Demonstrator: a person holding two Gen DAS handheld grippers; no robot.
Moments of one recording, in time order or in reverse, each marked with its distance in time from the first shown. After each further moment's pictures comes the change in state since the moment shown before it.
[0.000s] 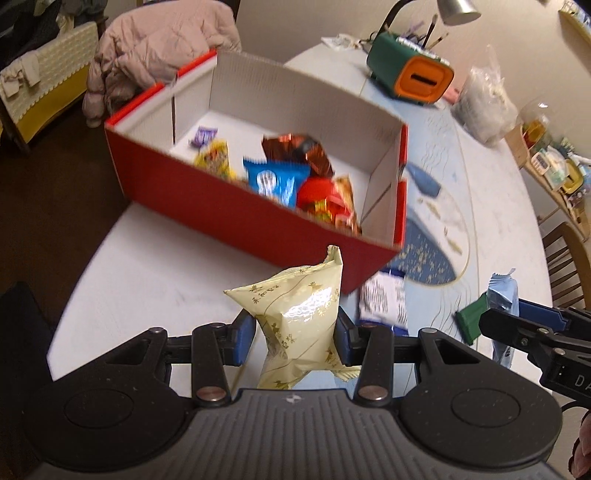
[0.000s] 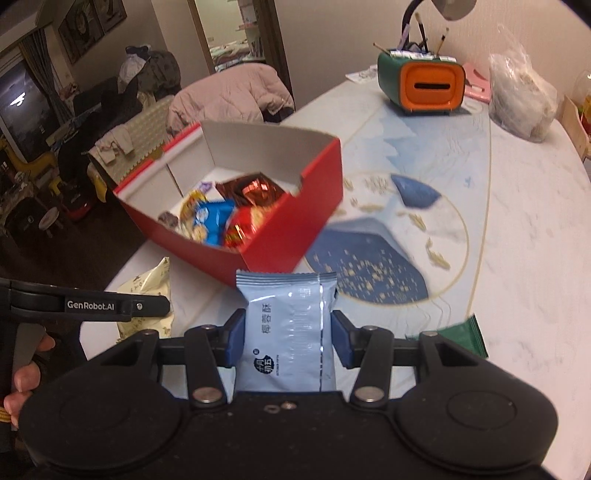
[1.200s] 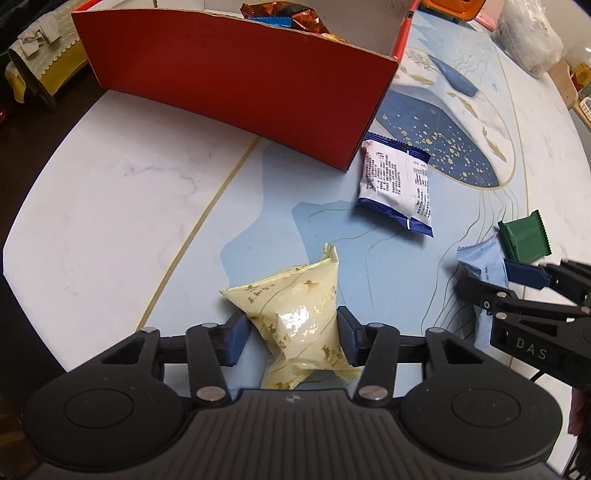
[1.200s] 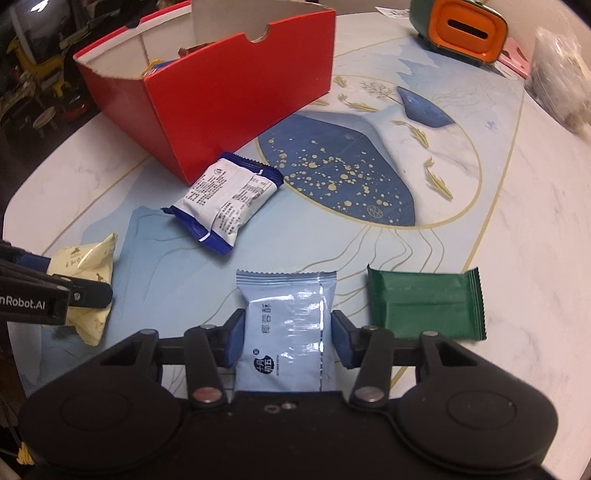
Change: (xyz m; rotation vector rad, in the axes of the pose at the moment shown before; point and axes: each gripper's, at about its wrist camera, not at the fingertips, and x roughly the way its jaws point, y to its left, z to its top) left arm 0.077 -0.056 -0.079 -0.038 0.190 0.160; right arm 0.087 -0.063 -0.063 -0.208 0.215 -0.043
